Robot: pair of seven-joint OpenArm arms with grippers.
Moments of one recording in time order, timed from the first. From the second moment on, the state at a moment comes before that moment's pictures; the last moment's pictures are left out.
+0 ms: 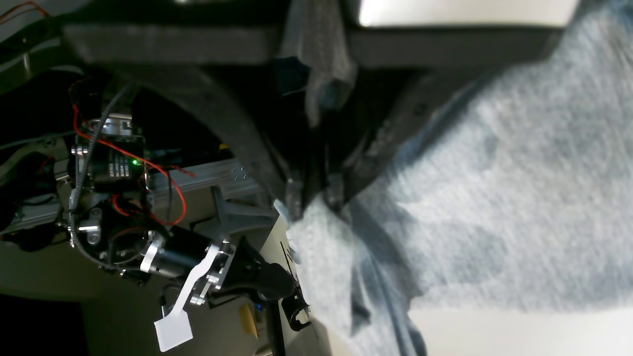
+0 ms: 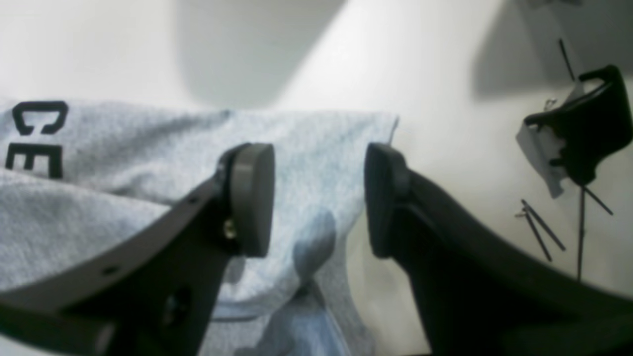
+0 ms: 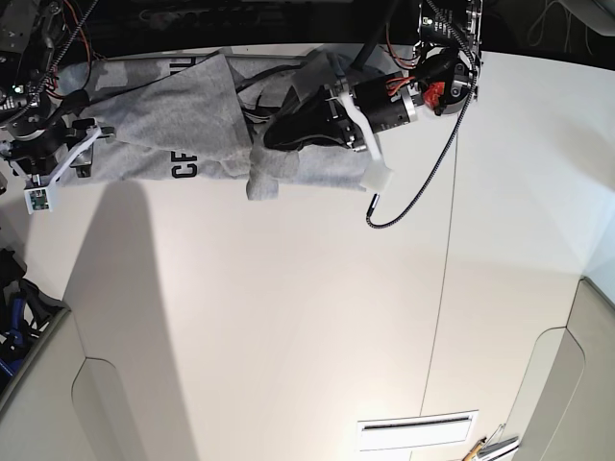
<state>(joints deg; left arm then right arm) 15.6 0.1 -2.6 90.8 -68.5 -34.8 61.7 -17.0 14.2 22.3 112.5 11.6 19.3 -60.9</state>
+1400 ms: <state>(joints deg) 23.4 -6.7 10.7 107.3 -46.2 -33.2 63.3 -17.0 14.2 22.3 112.5 12.9 19.3 -60.8</state>
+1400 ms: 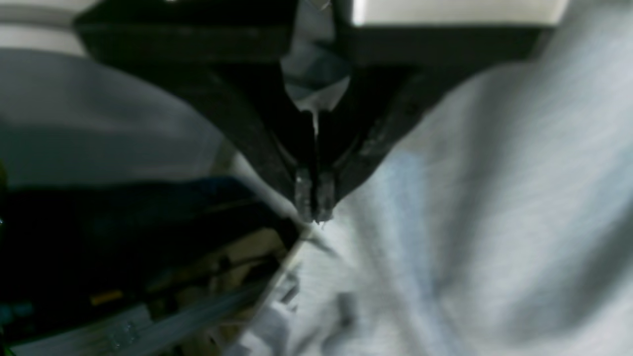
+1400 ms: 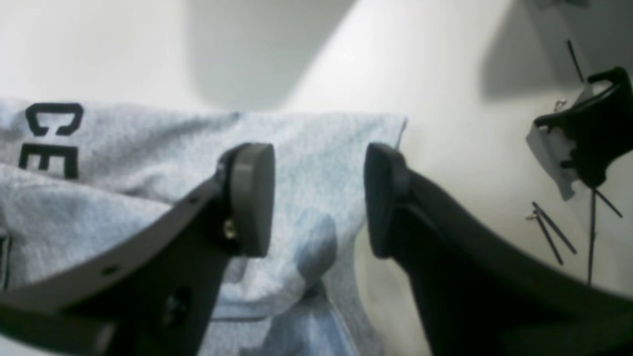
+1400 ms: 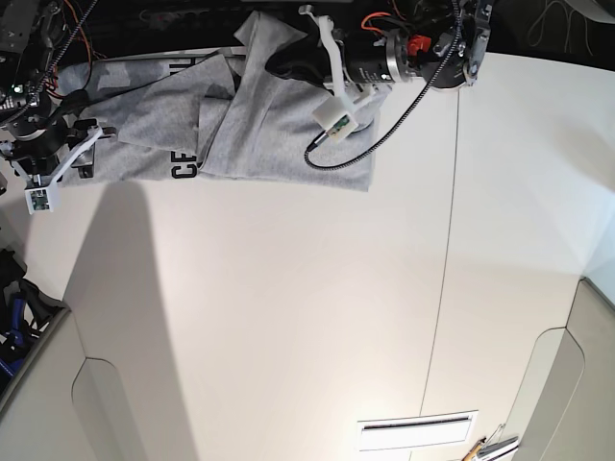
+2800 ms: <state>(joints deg) 18.5 -6.9 3.9 107.3 -46.3 -33.9 61.7 -15.6 19.9 41.2 78.2 61.2 33.4 -69.8</state>
